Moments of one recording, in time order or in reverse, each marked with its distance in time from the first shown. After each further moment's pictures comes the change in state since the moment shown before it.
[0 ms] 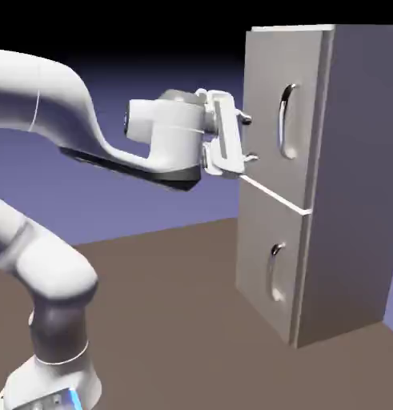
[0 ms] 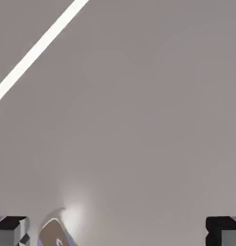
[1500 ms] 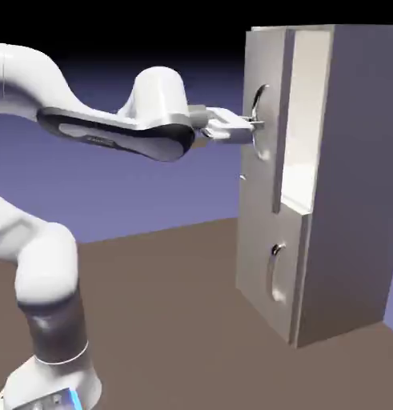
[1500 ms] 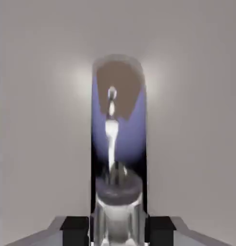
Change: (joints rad) arm -0.581 -0.085 0.521 -0.011 -0.136 -0.053 -0.233
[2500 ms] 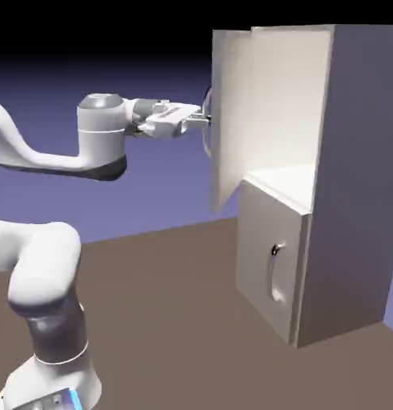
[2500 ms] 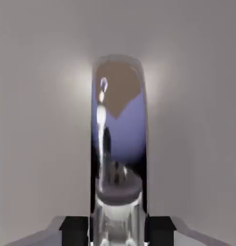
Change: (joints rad) arm -0.024 -0.354 0.464 -0.180 1.226 -0.559 -0.777
